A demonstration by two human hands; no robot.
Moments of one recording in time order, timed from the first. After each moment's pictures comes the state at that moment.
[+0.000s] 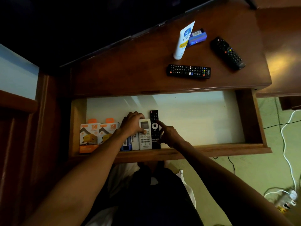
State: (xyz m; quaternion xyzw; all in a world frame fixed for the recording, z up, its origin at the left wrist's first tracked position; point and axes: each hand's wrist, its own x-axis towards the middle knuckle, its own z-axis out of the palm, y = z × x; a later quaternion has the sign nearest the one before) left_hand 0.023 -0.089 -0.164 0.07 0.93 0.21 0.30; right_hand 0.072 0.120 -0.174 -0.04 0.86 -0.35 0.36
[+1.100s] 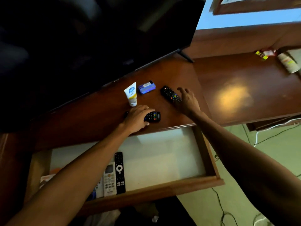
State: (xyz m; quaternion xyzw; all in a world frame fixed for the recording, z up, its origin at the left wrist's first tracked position) left_hand -0.143 0.117 -0.052 0.28 0.93 0.19 0.12; right_hand -0.153 0.372 -0.021 0.07 0.97 -0.23 0.05
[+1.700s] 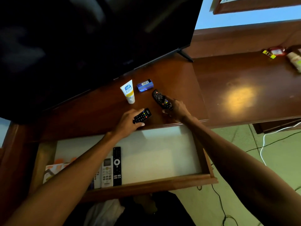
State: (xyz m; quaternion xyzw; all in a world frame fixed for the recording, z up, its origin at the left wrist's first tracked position) left_hand -0.095 0.106 -0.040 0.17 0.92 0.34 0.08; right_hand -0.126 0.365 -0.033 -0.01 0.95 -0.31 0.11
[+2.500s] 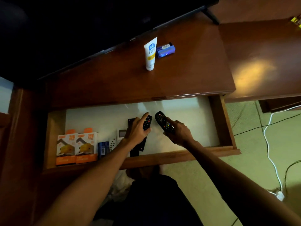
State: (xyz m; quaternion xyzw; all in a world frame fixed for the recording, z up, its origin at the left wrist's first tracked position) left_hand 0.037 0.038 -0.150 0.05 0.93 0.30 0.21; right_hand 0.057 0.257 -0.134 0.01 0.94 -0.24 0.23
